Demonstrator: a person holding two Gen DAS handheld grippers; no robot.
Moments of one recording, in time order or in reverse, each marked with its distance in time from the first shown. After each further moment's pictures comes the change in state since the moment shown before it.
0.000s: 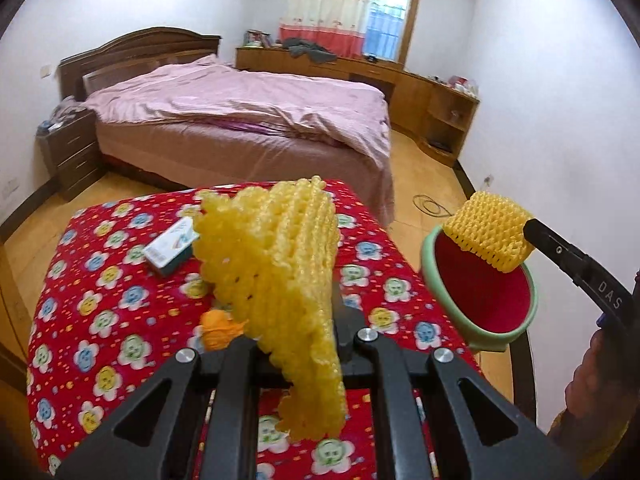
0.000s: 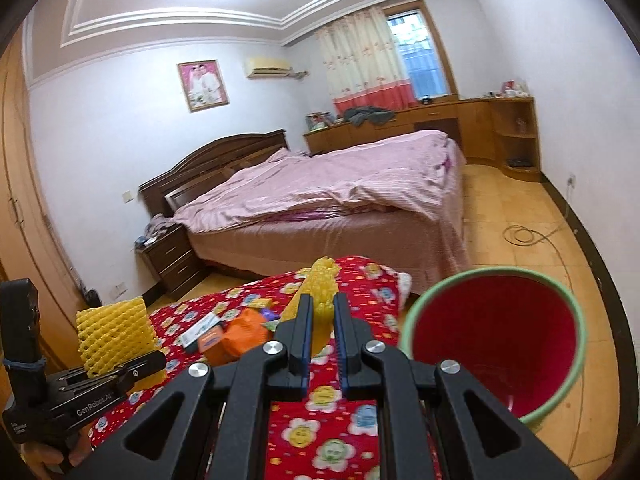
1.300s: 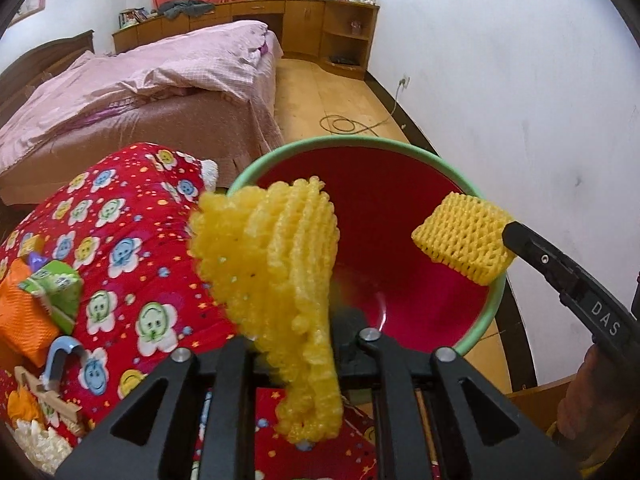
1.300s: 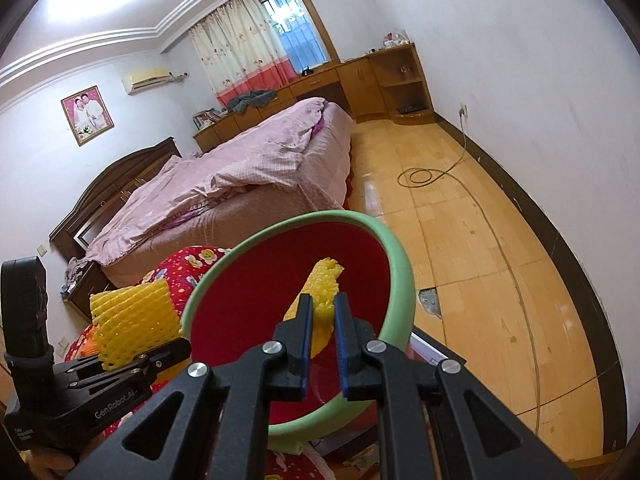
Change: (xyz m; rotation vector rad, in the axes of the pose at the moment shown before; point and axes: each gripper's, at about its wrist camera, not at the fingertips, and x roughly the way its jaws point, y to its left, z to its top) left arm 0.171 -0.193 -0.010 0.307 0.244 -0.210; right arm -0.002 -0.204 -0.049 0.262 0.071 -0.290
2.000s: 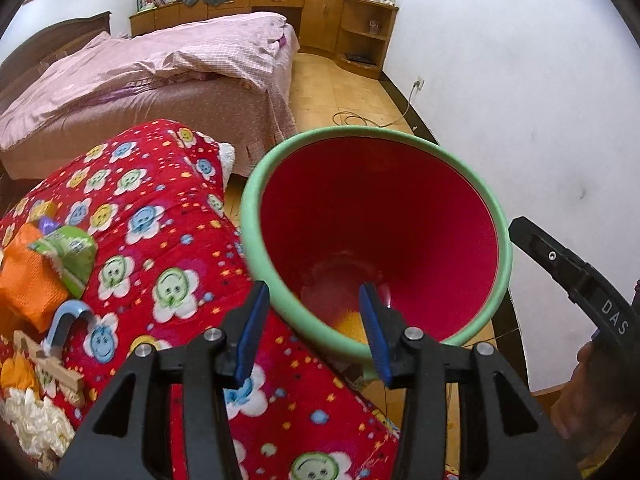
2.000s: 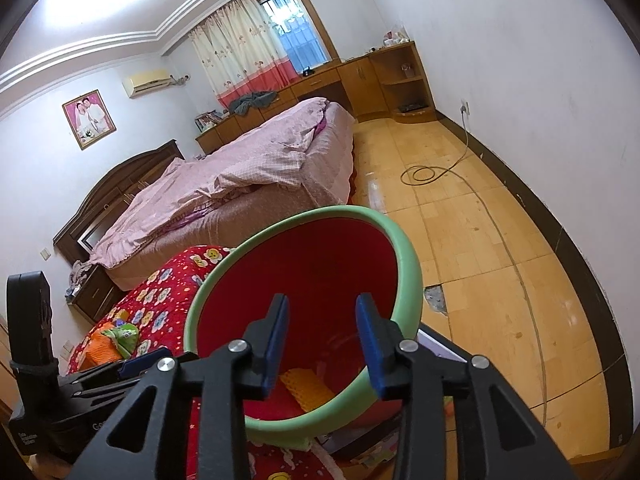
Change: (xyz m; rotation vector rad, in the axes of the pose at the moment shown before) left arm -0.015 0.013 -0.019 -0.082 0.004 0.017; right arm -0.005 0.003 -0.005 0.020 -0.003 0.023
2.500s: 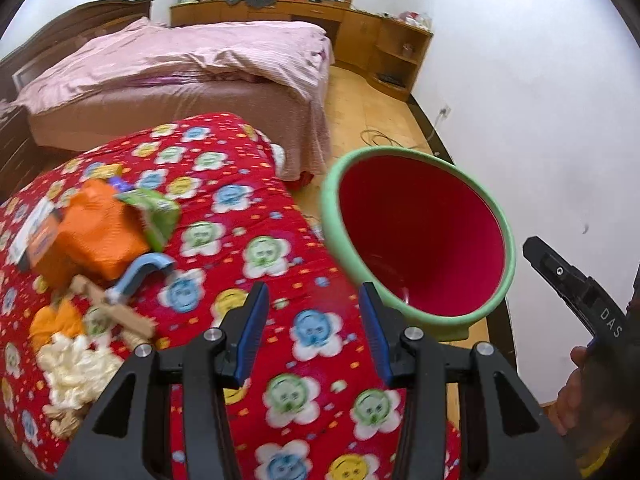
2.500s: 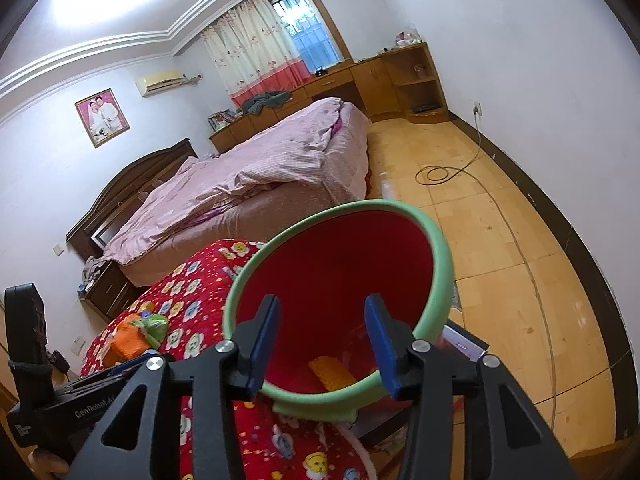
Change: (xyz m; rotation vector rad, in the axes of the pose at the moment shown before) left arm -0.059 0.051 -0.026 -0.130 -0.055 0.044; right arm -0.022 0.030 -0.012 -0.014 0.003 0.047
